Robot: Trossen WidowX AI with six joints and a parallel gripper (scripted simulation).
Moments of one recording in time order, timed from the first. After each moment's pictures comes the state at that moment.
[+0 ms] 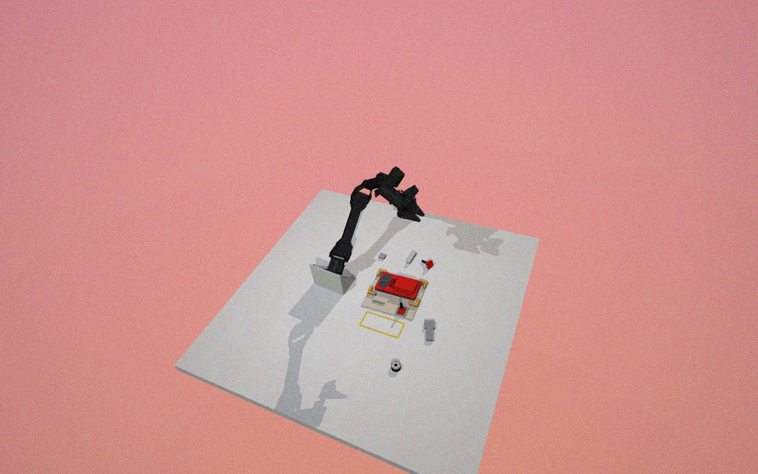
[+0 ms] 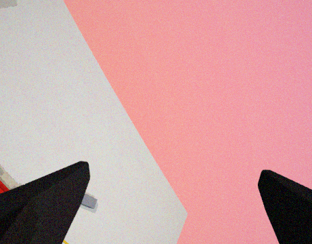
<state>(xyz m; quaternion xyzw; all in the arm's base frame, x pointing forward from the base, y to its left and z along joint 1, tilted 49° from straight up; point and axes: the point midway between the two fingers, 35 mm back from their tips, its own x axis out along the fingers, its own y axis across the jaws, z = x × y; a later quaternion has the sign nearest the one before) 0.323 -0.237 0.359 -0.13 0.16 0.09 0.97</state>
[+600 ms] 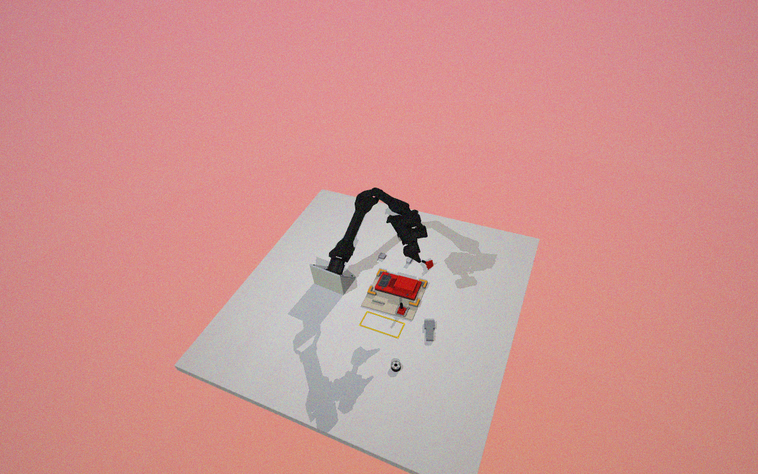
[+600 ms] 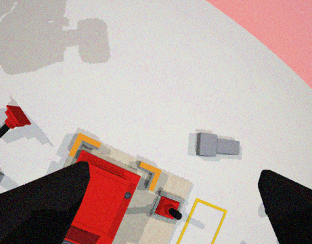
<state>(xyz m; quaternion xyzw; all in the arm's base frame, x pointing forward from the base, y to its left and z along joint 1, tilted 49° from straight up) 0.359 -0.131 0.217 0.14 0.36 0.22 0.90</state>
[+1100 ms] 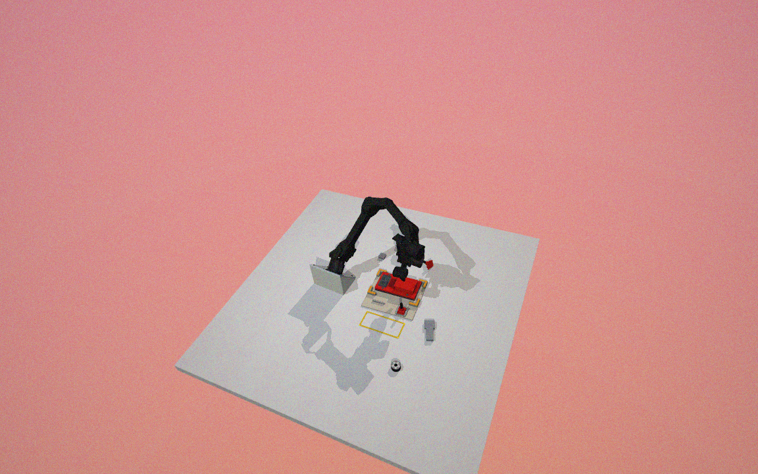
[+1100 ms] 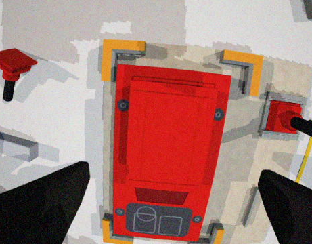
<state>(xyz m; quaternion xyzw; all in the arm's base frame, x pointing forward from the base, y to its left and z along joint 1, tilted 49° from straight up) 0.326 -0.024 0.128 0.29 0.57 0.27 0.72</state>
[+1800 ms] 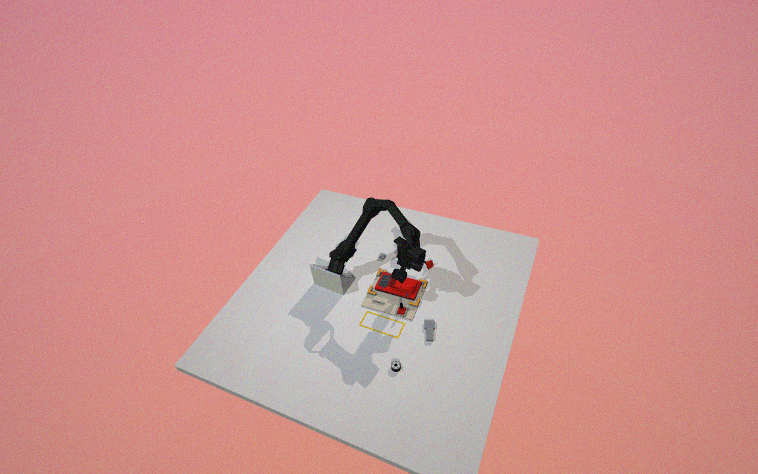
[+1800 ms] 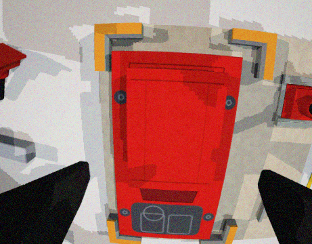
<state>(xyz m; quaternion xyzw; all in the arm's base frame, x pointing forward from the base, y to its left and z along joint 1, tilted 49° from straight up) 0.323 -0.008 0.117 0.31 0.60 0.27 0.69</state>
